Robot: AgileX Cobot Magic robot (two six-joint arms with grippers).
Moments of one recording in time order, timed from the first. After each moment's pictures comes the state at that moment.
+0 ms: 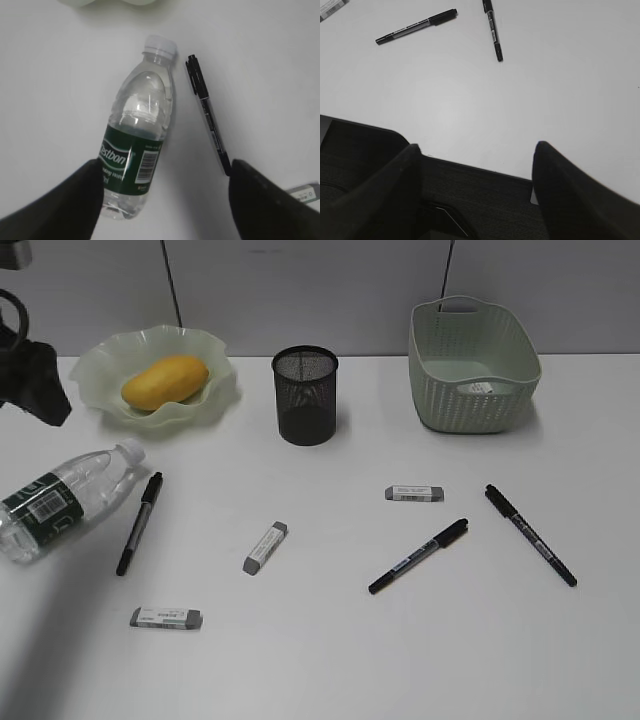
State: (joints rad) left arm -0.15 1.62 -1.27 -0.07 0.96 0.22; right arm 0.40 0.17 -0.55 -0.05 1.19 0.14
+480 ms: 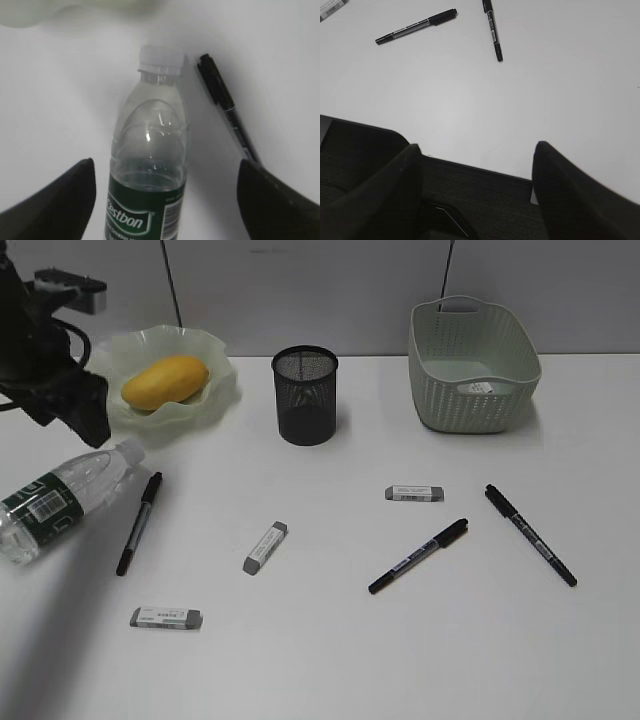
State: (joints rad) left arm -0.15 1.95 -1.53 -0.04 1.08 0.38; right arm 0.40 0.17 -0.55 -0.05 1.19 0.14
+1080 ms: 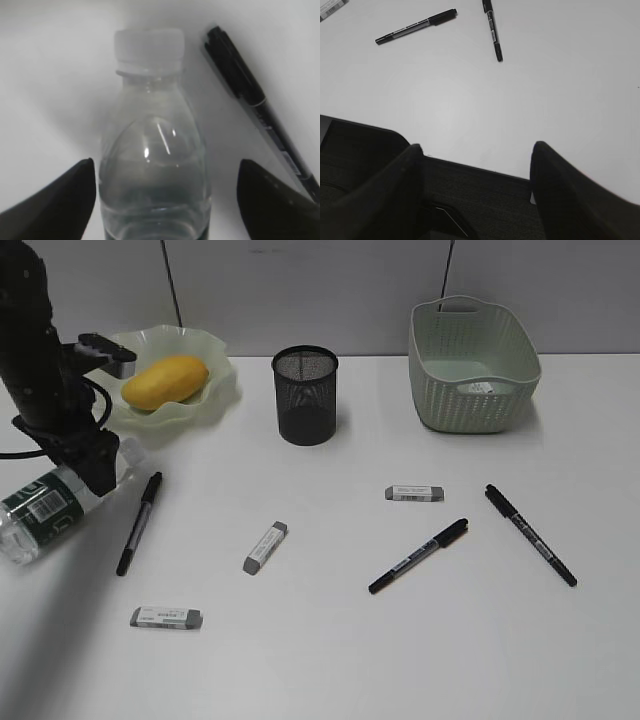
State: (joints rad) left arm -0.16 2.09 -1.53 0.00 1.05 0.51; right arm 0.40 0.17 -0.55 -0.05 1.19 0.14
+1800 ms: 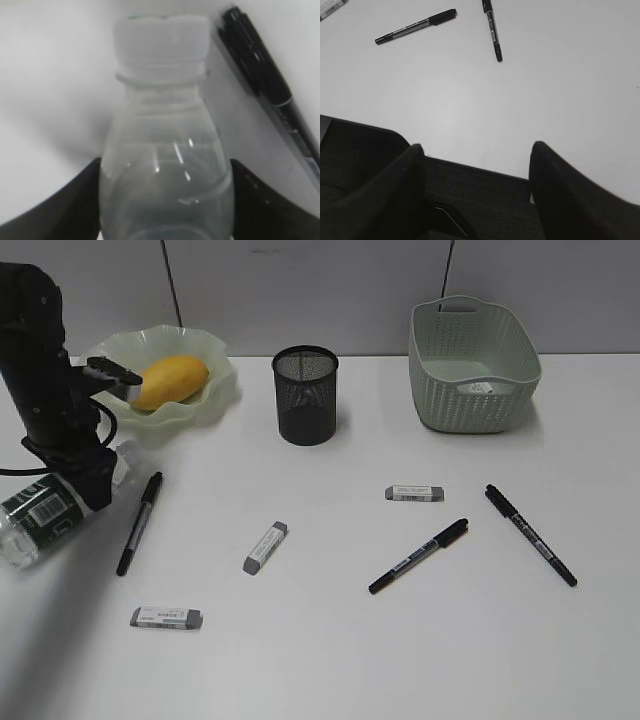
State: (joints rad) left arm -0.16 2.15 -1.54 0.02 1.05 0.51; right arm 0.40 0.17 -0.55 -0.05 1.19 0.14
